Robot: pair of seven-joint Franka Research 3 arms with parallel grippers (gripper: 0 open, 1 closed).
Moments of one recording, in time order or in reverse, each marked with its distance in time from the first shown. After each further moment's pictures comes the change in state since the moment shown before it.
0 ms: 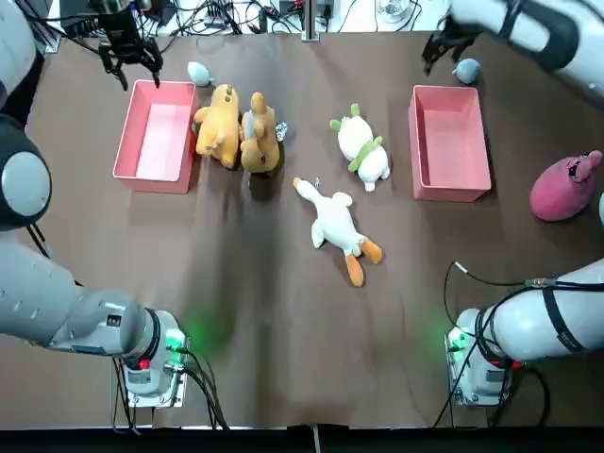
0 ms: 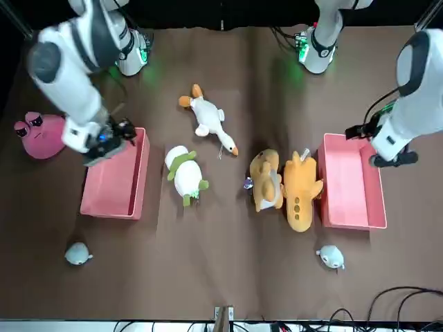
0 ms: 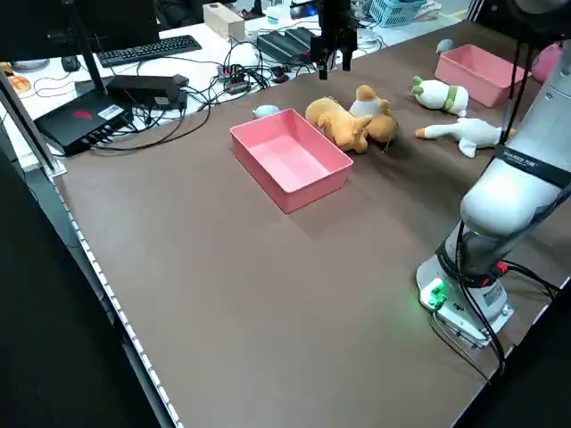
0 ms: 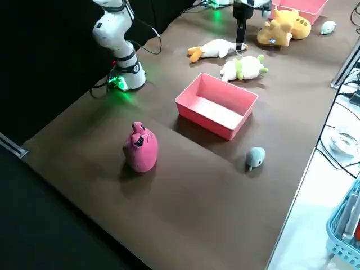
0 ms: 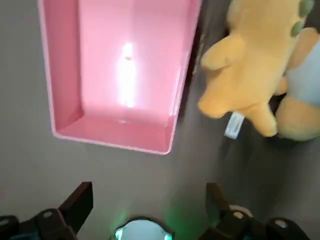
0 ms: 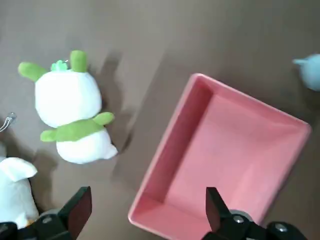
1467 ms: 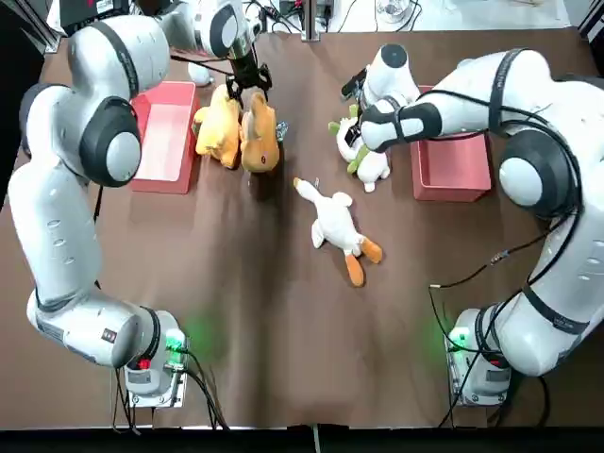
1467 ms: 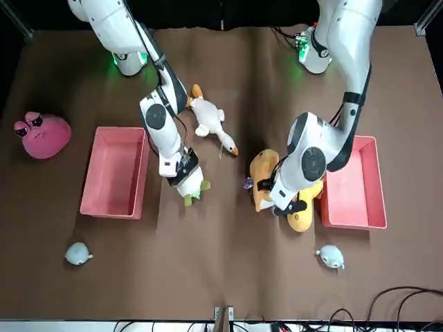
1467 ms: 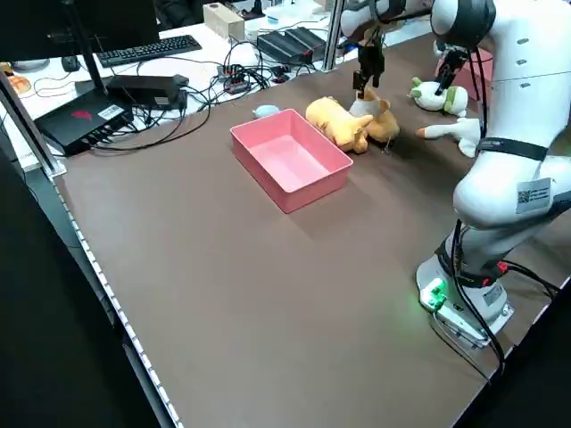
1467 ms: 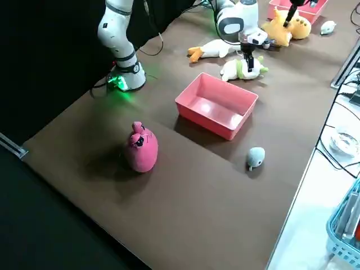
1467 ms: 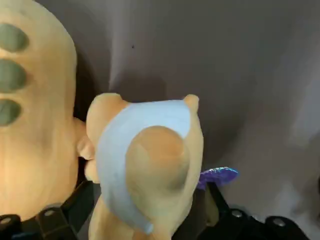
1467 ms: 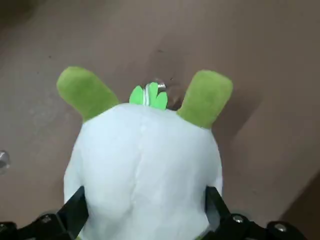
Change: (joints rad) left arm -0.262 0.494 -0.120 0.213 -0.137 0.459 -0.364; right arm 0.265 0.472 -0.001 -0.047 0.000 0.668 -0.001
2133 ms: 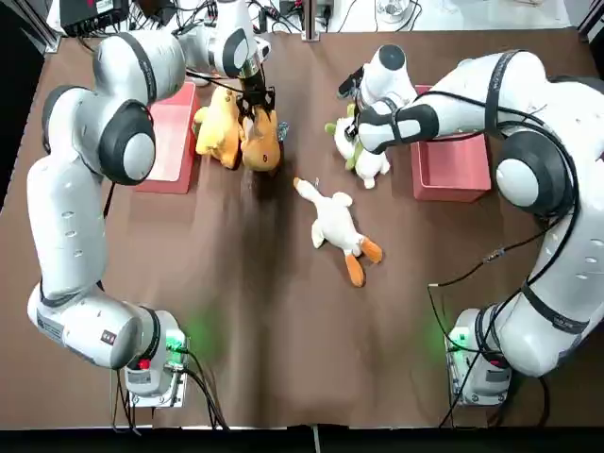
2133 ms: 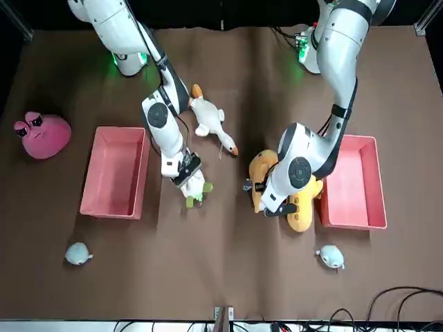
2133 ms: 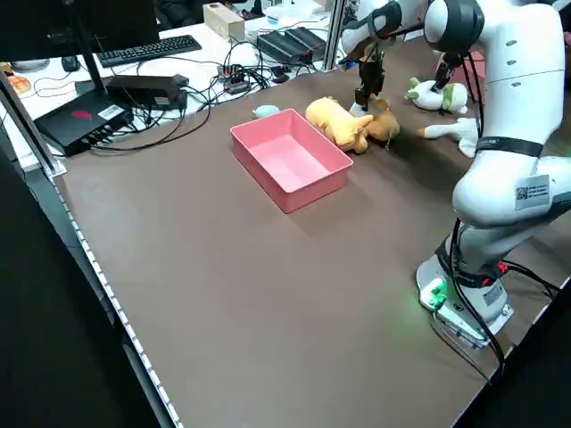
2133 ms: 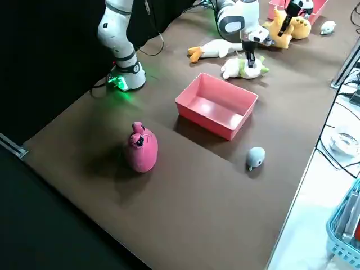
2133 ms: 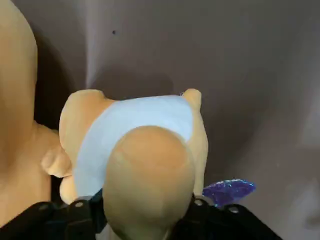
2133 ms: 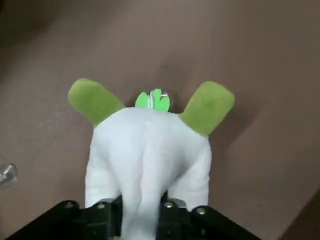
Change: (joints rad) left arm -0.025 0.074 0.002 0.007 0.000 0.057 0.007; right arm 0.008 -0.011 -0.001 0.014 0.001 0.005 0.010
